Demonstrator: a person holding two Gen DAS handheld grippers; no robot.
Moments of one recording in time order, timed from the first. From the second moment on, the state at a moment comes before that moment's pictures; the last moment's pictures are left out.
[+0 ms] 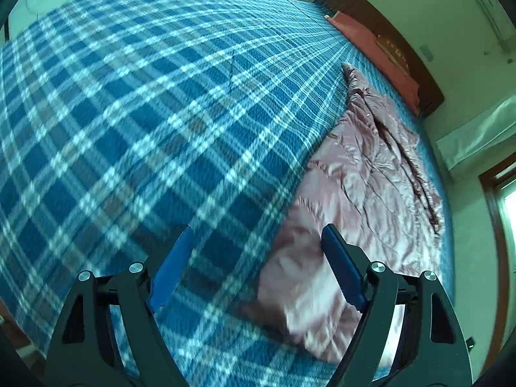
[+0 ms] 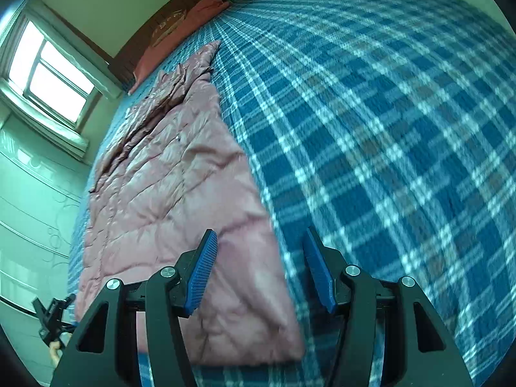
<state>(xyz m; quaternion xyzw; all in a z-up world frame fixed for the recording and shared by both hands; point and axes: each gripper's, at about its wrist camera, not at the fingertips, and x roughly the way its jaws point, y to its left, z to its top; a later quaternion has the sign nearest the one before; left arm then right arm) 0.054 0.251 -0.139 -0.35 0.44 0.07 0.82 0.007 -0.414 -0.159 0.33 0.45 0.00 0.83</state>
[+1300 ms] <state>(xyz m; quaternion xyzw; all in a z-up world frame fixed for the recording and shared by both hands) 0.063 0.212 -0.159 -0.41 0.42 -0.03 0.81 -0.023 -0.385 -0.167 0.44 0.37 0.01 0.82</state>
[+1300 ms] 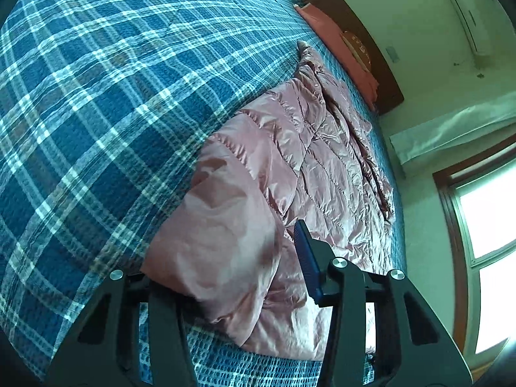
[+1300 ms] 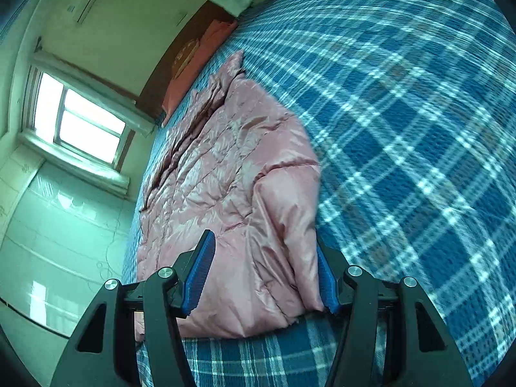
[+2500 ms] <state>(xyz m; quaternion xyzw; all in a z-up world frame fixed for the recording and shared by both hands) 0.056 0.215 -0.161 -0.38 0.43 -0.02 0.82 -0.038 -0.375 -0.179 0.53 0.34 0.03 0.78</state>
